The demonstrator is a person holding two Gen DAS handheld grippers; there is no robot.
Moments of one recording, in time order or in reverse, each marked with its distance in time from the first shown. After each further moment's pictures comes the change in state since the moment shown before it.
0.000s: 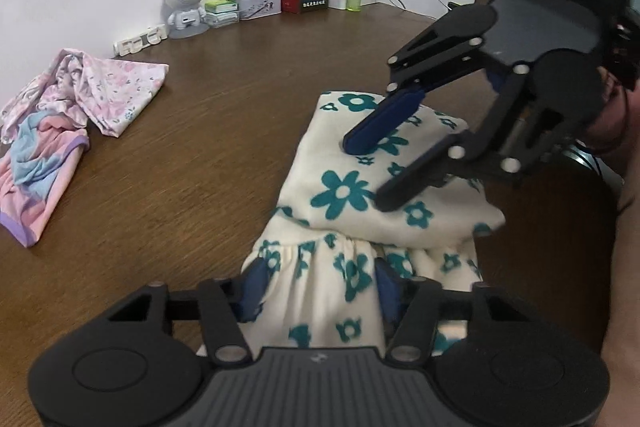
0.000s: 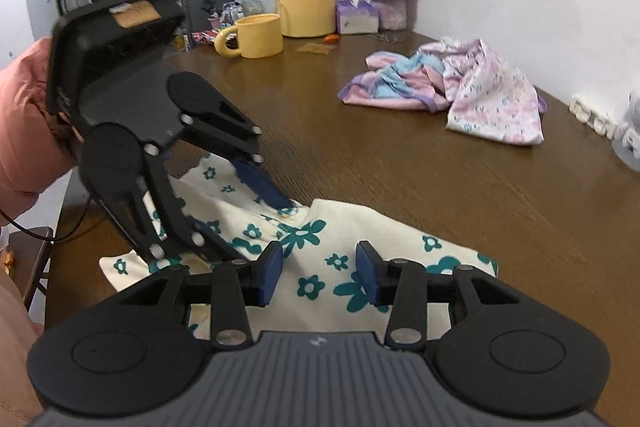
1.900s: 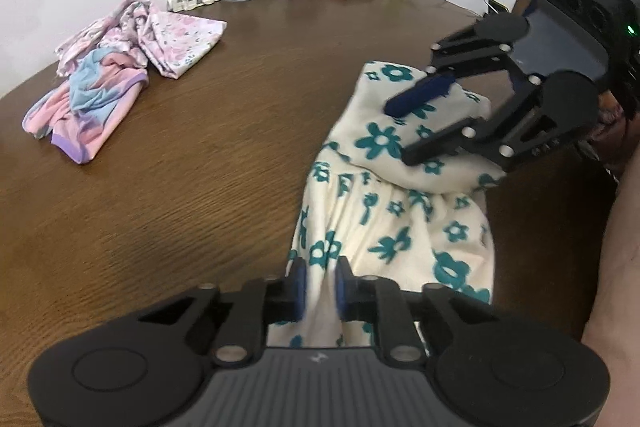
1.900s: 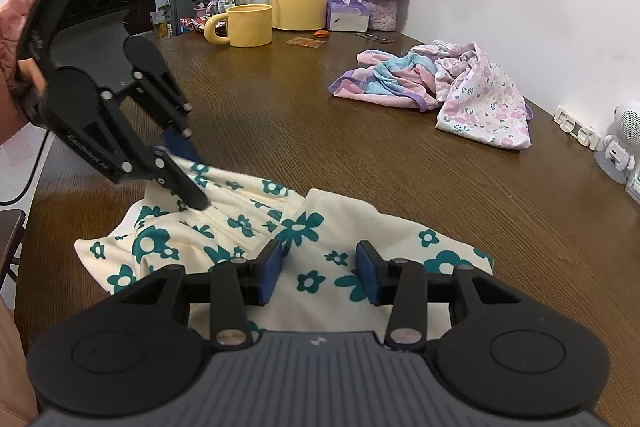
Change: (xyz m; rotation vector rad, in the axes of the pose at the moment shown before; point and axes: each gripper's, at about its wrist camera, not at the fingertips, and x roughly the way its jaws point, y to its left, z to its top) left arm -0.038 0.013 -0.024 -0.123 0.071 0.082; right arm 0.006 0.018 -0.009 -0.066 -0.011 -0.088
